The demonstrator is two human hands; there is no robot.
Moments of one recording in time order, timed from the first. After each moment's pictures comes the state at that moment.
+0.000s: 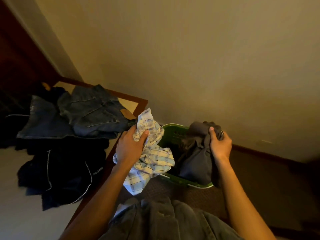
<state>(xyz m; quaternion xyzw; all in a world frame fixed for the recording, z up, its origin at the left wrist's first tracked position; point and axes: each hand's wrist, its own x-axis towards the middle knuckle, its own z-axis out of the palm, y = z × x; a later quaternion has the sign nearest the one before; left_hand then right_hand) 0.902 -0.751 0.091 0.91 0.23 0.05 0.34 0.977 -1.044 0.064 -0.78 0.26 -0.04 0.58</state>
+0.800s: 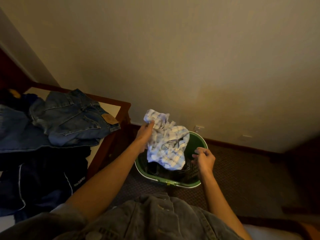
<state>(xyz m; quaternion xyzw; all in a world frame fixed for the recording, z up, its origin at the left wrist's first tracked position) 1.013 -0.820 0.049 0.68 0.31 -0.18 0.65 0.948 -1.058 0.006 -0.65 0.37 0.00 0.66</state>
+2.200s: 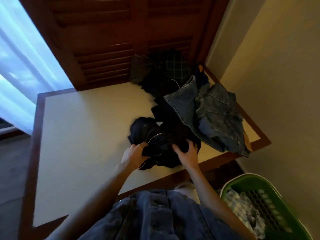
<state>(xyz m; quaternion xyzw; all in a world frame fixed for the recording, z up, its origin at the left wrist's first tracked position) 0.630 -0.469 -0.001 0.85 0.47 -0.04 0.24 0.835 -0.592 -0.004 -0.83 -0.25 0.33 0.37</state>
